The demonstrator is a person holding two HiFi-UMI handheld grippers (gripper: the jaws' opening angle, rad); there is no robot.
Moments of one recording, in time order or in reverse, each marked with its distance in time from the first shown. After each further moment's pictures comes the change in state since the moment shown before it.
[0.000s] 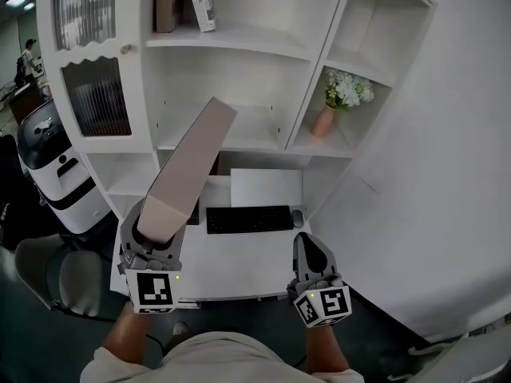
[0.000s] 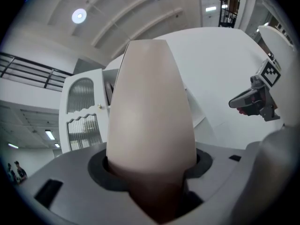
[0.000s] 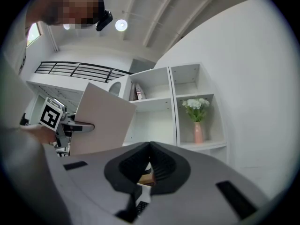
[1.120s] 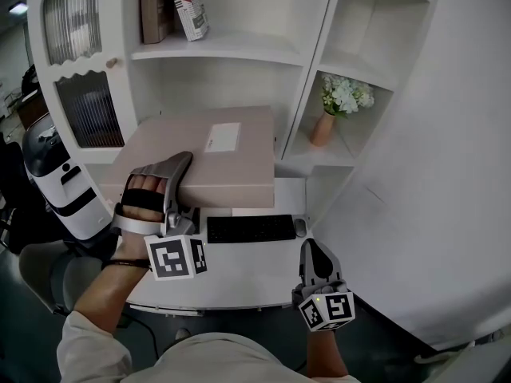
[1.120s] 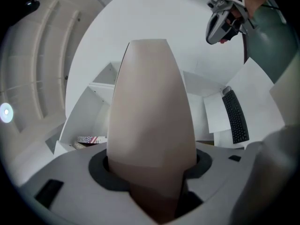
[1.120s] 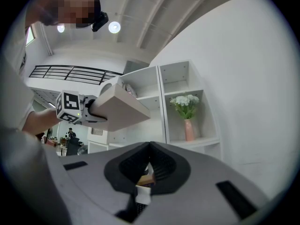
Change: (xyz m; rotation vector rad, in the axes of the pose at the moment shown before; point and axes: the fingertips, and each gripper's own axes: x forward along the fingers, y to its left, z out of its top) left arm 0.110 -0.037 0.057 0.949 0.147 -0.044; right arm 0.007 -0.054 -0.014 0.053 -0.015 -0.037
